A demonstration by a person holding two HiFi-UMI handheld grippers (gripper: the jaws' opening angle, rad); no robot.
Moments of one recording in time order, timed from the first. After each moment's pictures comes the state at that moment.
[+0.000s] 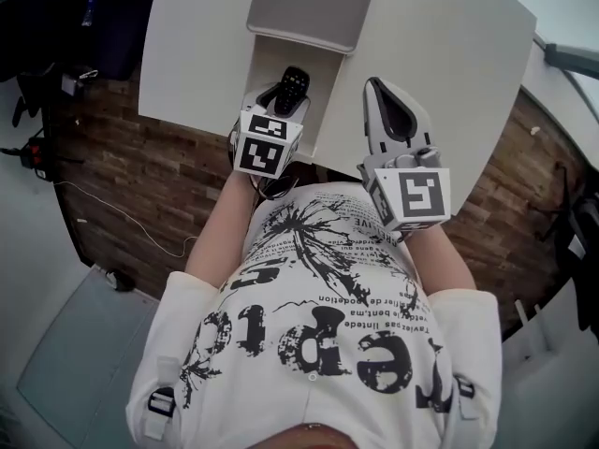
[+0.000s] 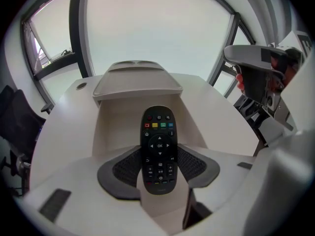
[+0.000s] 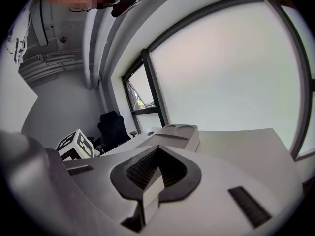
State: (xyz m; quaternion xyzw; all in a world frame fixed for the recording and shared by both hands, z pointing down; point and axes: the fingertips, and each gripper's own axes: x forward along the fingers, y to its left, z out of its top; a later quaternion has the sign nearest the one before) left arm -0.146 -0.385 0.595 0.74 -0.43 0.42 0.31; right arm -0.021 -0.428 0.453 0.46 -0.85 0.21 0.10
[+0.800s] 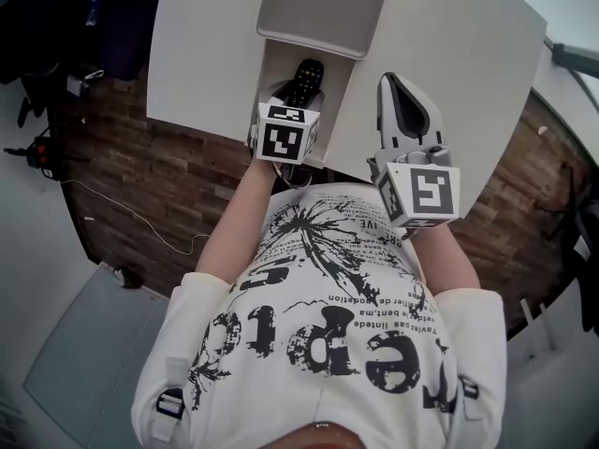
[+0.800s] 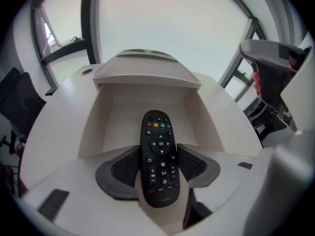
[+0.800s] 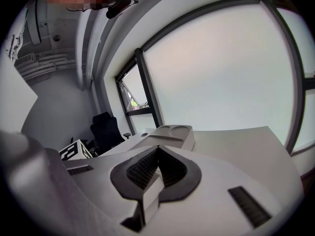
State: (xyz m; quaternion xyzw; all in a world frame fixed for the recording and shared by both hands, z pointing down) left arm -0.152 -0.397 0.622 0.71 -0.45 0.41 0.36; right arm -0.023 -0.447 0.459 0.49 -0.83 0.22 0.10
